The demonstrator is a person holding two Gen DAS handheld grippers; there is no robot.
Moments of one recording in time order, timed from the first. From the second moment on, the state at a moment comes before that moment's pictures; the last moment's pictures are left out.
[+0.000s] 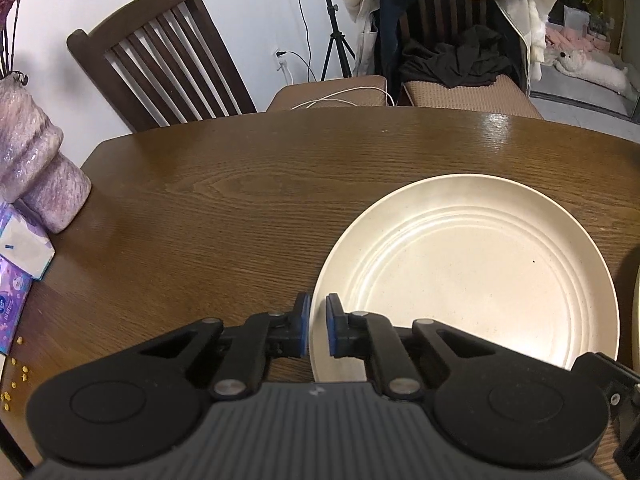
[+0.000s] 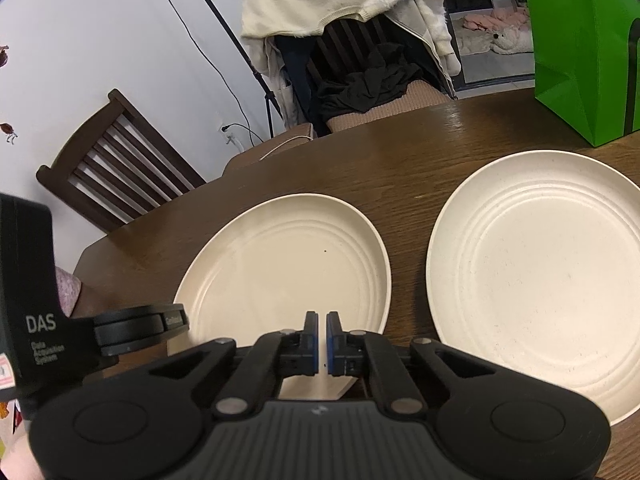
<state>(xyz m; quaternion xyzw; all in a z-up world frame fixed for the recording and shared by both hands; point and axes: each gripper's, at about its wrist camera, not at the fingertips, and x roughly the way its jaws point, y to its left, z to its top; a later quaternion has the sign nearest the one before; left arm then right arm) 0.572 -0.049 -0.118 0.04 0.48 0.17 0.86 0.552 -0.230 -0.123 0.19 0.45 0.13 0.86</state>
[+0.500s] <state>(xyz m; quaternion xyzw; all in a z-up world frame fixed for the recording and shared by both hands) 0.568 -0.039 -0.113 0.02 0.48 0.16 0.86 0.552 -0.246 -0.120 0.22 0.45 0.12 0.86</state>
